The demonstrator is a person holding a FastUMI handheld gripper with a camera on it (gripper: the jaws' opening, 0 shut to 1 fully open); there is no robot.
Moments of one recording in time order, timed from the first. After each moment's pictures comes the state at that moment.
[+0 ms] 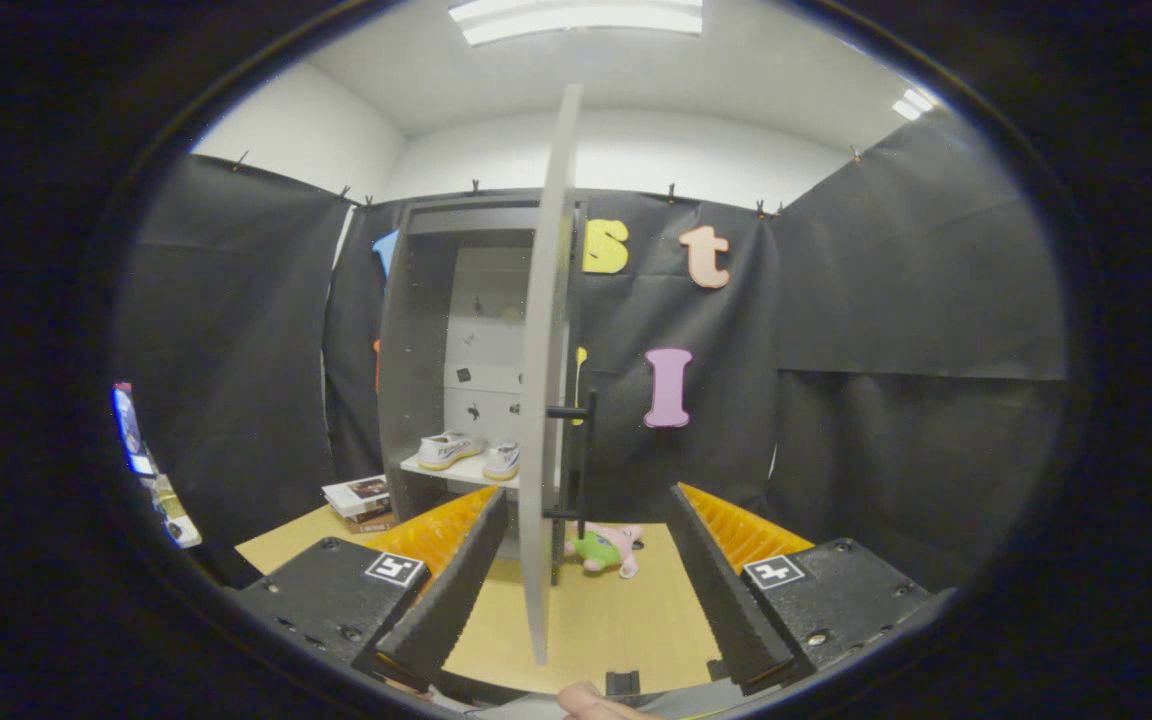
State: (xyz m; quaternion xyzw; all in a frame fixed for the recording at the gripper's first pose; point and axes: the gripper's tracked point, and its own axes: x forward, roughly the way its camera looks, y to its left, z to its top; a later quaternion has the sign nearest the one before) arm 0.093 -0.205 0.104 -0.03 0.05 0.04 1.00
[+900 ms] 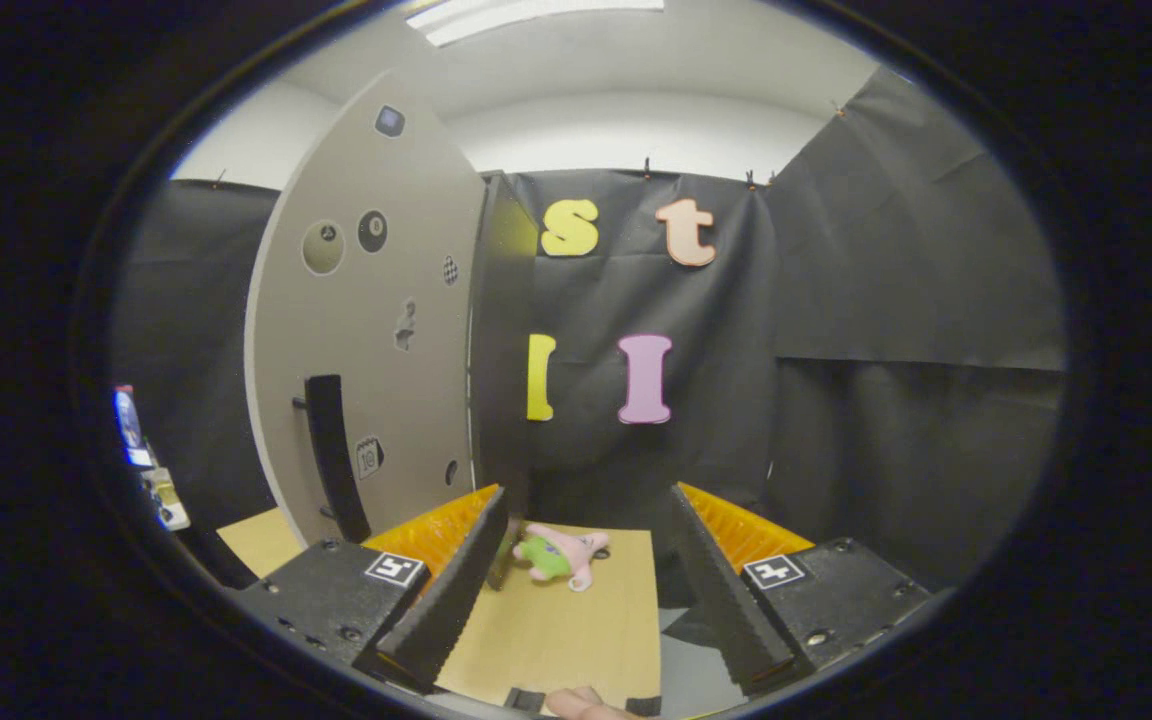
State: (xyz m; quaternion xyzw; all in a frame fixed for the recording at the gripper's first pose) arm 0.205 -0.334 0.107 -0.02 0.05 0.08 1.00
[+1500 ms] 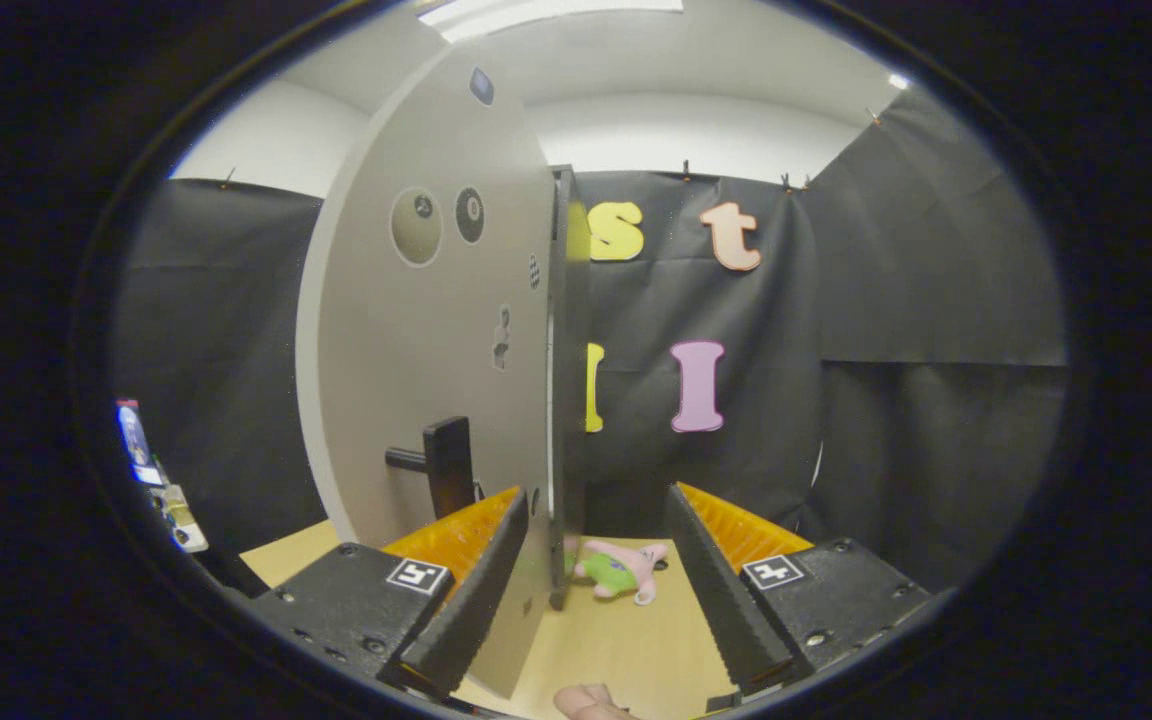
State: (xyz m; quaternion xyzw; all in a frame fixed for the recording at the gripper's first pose) arm 0.212 -0.211 0.108 -0.01 0.05 0.09 0.99
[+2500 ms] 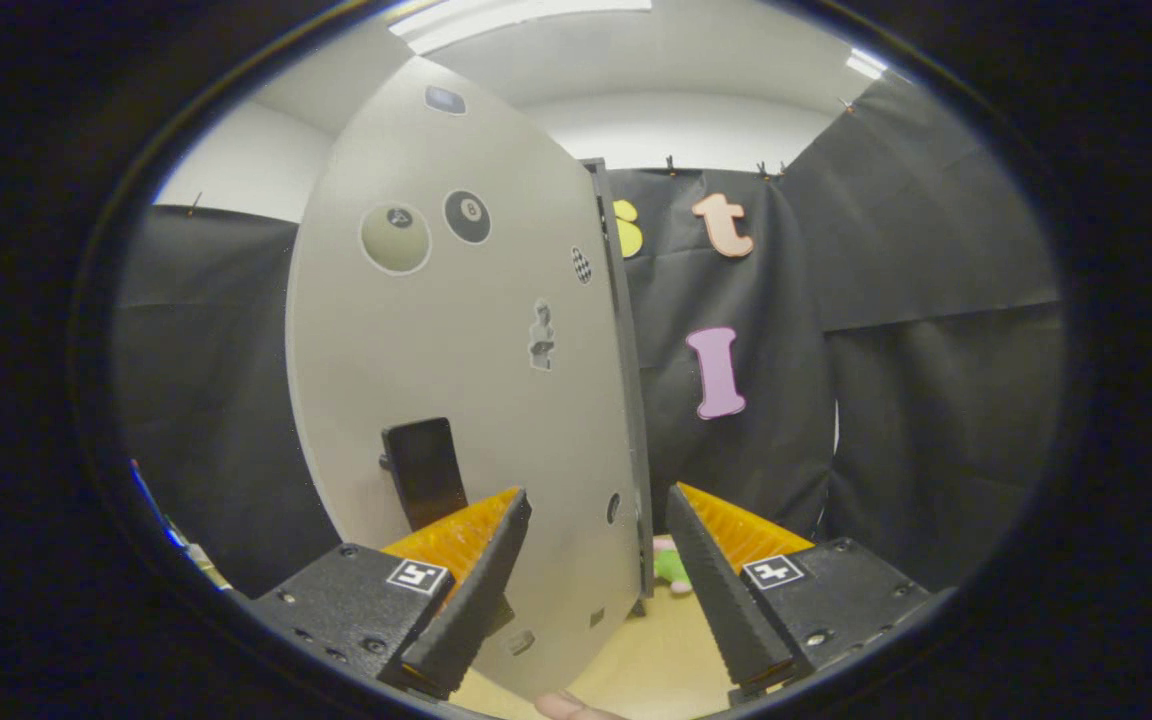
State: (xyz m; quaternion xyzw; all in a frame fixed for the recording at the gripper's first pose) arm 0.227 -0.074 0.095 0.05 0.03 0.05 1.00
